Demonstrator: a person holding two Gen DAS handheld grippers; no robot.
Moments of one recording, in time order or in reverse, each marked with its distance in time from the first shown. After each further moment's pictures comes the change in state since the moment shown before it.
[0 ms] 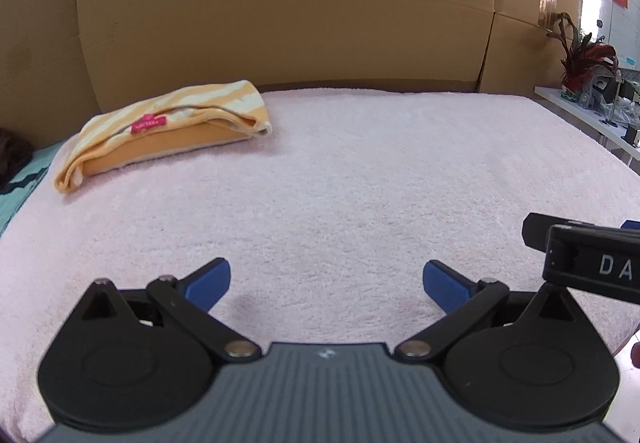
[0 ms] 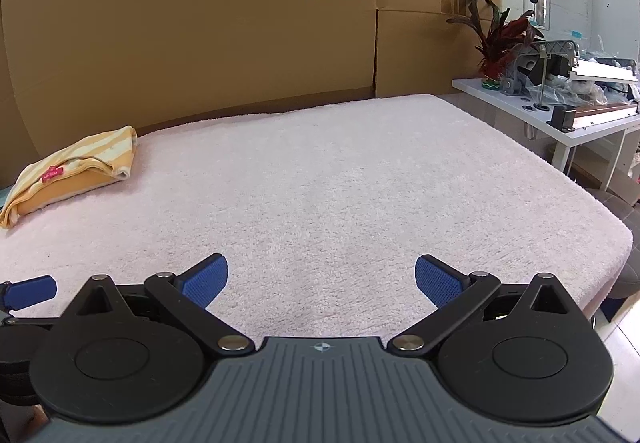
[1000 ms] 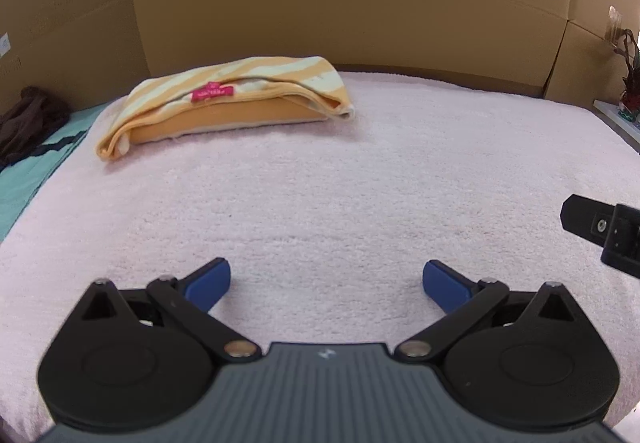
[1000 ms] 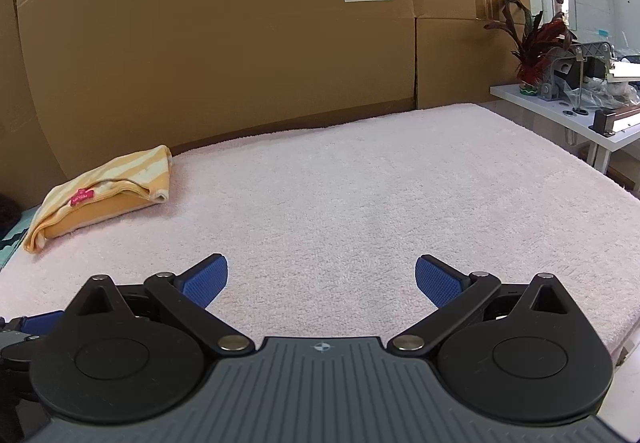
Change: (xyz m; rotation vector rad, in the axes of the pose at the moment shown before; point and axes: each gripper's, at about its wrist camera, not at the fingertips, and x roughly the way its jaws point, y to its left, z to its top) left arm 0.021 0.044 0.004 -0.116 0.066 0.099; right arm 0.014 0.027 0.008 0.025 -0.038 0.102
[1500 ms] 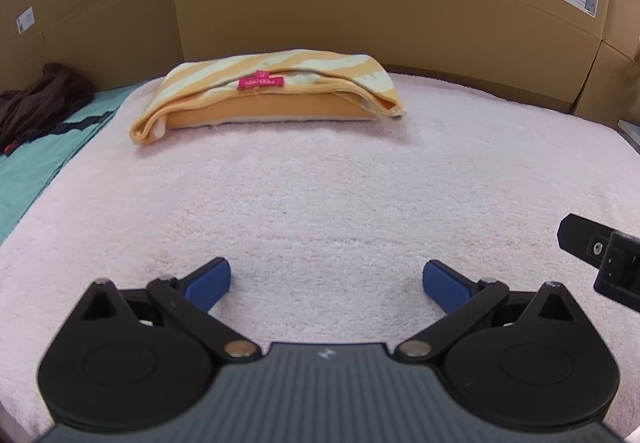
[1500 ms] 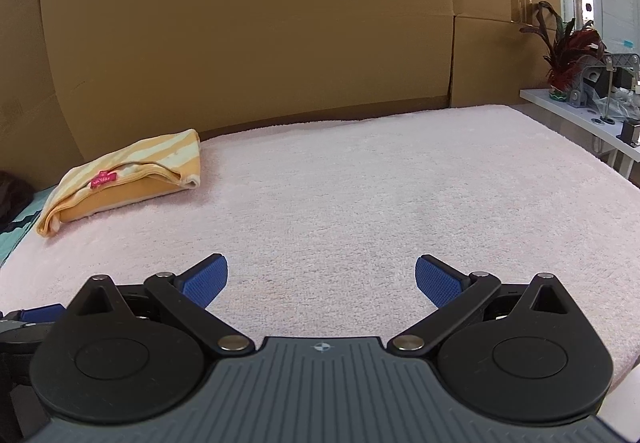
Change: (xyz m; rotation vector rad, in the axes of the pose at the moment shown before) left arm 0.004 0.028 0.001 -0.063 0.006 0.036; right arm 0.010 0.031 -0.006 -0.053 0.021 0.039
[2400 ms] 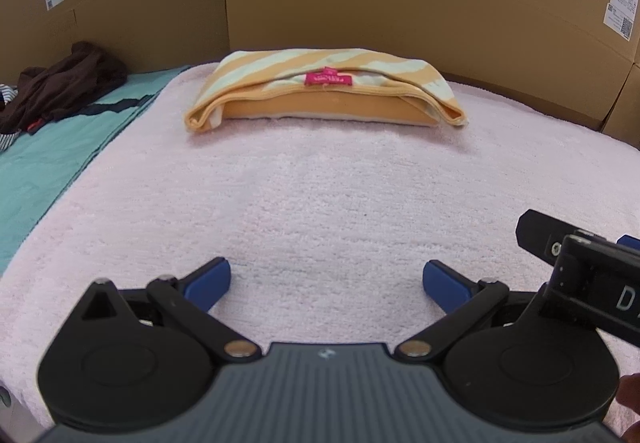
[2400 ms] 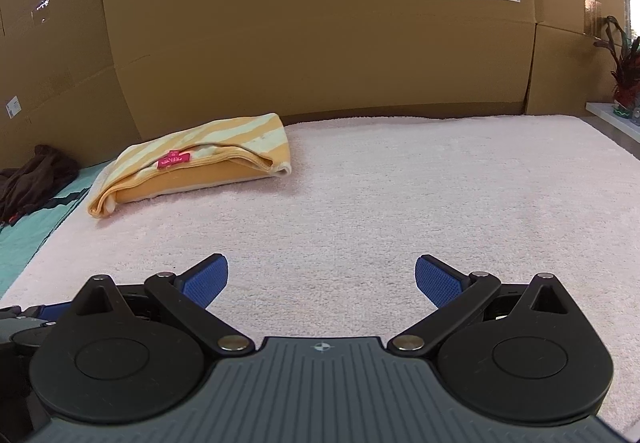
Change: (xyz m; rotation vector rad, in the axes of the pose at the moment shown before) left arm -0.001 0.044 0.001 -0.063 0.015 0.043; right arm 0.013 0.059 -0.002 -0.073 0.019 0.121
